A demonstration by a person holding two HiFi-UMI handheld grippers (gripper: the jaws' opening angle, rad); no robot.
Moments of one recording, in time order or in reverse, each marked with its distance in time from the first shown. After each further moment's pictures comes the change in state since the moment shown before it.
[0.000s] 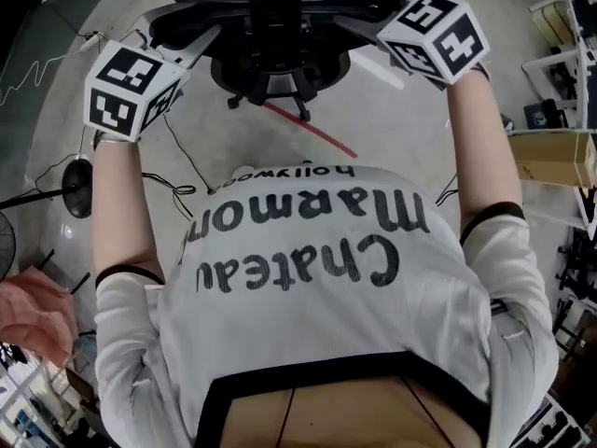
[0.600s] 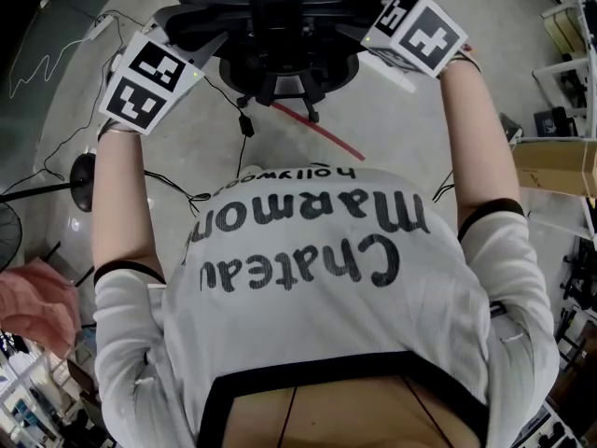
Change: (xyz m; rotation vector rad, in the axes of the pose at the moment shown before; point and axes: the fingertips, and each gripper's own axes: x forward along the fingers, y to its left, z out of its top) left arm 0.017 -0.005 -0.015 0.181 0.177 -0.004; right arm 0.029 0.001 -0.026 -0.142 0.163 0.042
